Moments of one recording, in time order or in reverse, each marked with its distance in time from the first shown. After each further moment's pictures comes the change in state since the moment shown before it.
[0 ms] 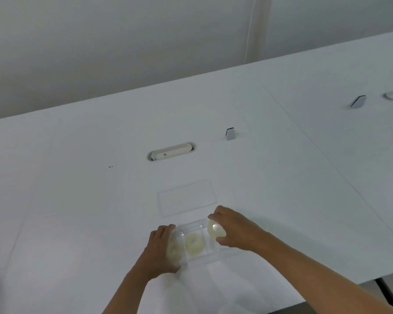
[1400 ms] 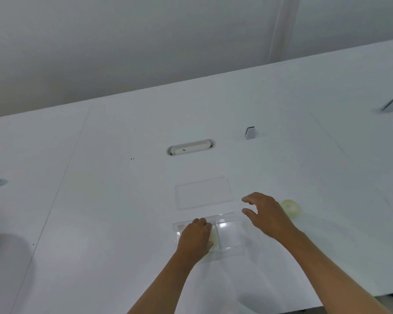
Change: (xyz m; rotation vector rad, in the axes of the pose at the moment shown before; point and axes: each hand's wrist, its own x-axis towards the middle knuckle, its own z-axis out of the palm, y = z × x) left_hand 0.013 0.074 0.003 0.334 0.044 0.059; right_hand -0.010 0.010 -0.026 0.168 0.313 0.238
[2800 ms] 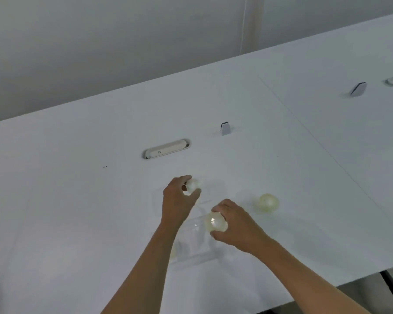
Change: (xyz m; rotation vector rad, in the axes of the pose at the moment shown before) left_hand 0.072 0.026 -0.074 -0.670 0.508 -0.163; right_hand -0.019 -0.010 0.012 0.129 -0.112 -0.053
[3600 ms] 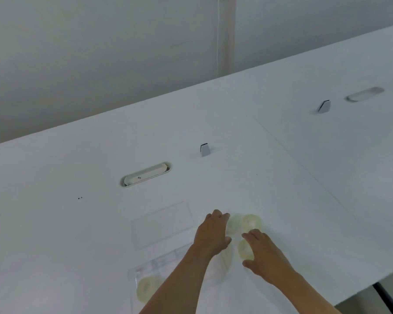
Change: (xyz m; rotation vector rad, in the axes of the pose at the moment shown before) left_hand -0.003 0.037 0.126 0.494 -0.645 0.281; right_hand -0.039 0.116 -0.015 -0.305 0.033 0.250
